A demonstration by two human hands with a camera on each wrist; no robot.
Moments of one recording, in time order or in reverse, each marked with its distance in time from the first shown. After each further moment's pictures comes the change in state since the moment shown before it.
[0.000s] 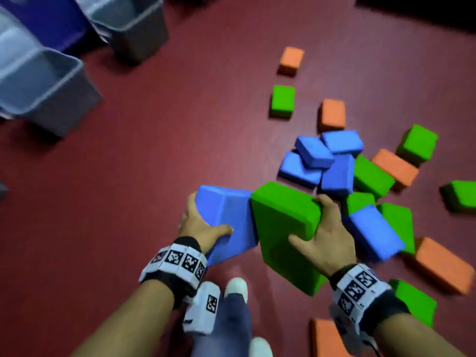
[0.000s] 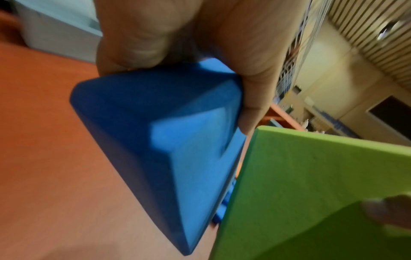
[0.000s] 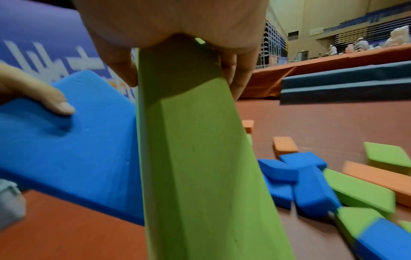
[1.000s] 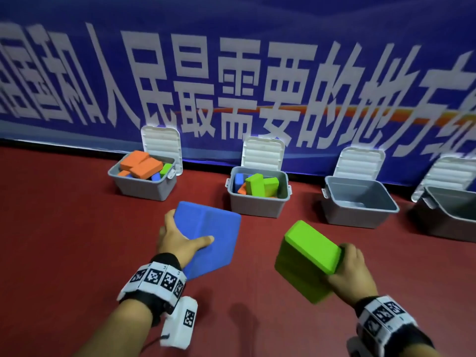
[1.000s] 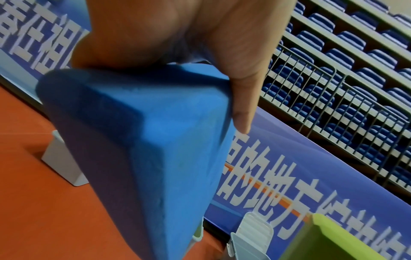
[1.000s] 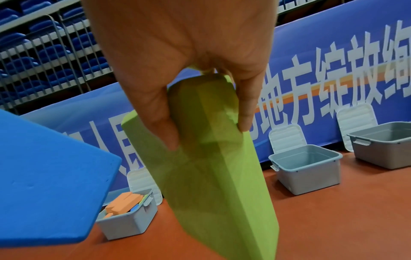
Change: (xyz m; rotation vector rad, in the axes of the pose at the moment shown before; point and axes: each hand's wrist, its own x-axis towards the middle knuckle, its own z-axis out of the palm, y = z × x) left_hand -0.310 -0.340 -0.687 -0.535 1.183 -0.303; right_hand -0.194 -0.712 0.245 -0.143 -0.519 -0.848
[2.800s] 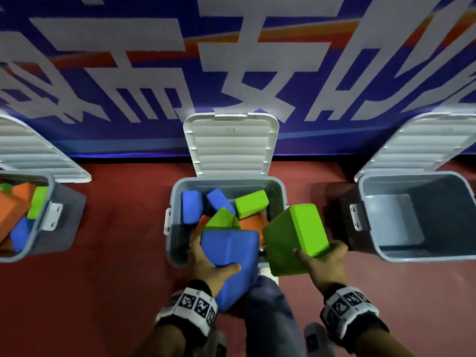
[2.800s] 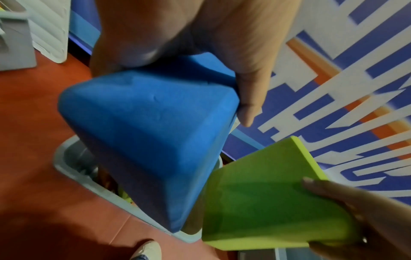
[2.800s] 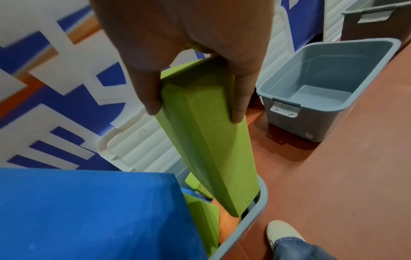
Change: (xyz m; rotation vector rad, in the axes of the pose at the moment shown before) left_hand 0.787 0.048 0.589 0.088 -0.345 -0.443; right_hand 0.932 0.006 0.259 0.396 -0.086 0.650
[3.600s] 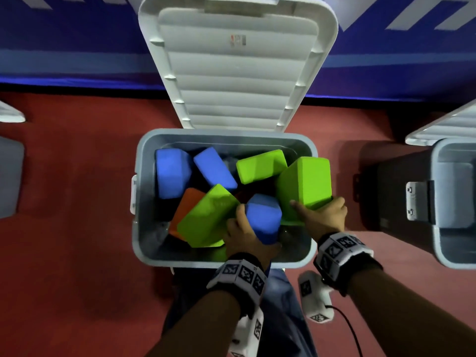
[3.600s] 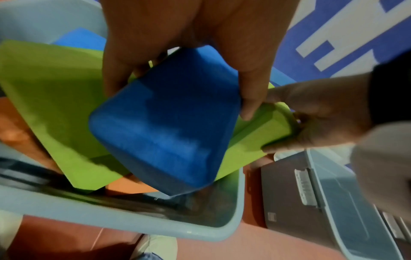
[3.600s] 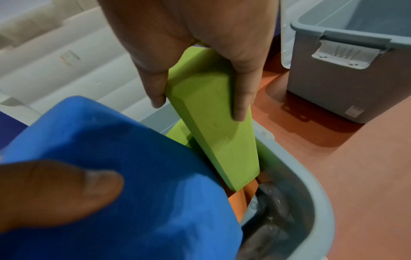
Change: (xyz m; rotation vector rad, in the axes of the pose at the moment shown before) left_hand 0.185 -0.066 0.152 0.392 -0.167 -0.136; right_hand 0.197 0.029 0.175 -0.320 0.006 0.125
